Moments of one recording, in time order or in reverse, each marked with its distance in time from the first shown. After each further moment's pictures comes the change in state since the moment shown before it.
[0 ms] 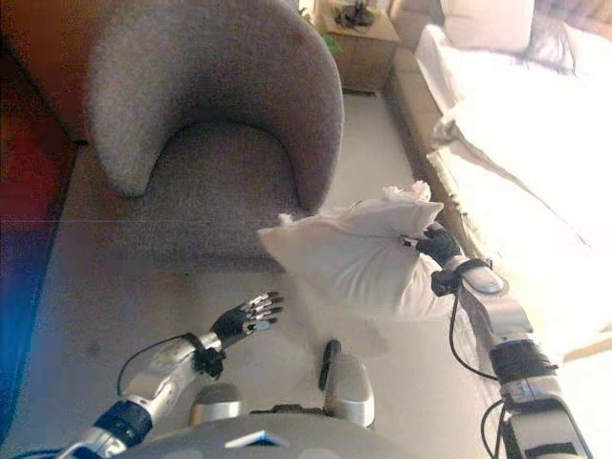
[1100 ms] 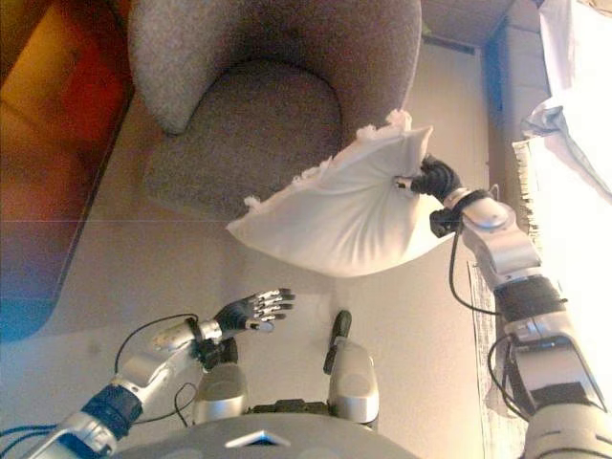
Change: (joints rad) left arm -0.095 0.069 -0.096 -0.117 0.013 -0.005 -0.093; right arm -0.365 -0.097 0.064 0.088 -0.037 0.029 -0.011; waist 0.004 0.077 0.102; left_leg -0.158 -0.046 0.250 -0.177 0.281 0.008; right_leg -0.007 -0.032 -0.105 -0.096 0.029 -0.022
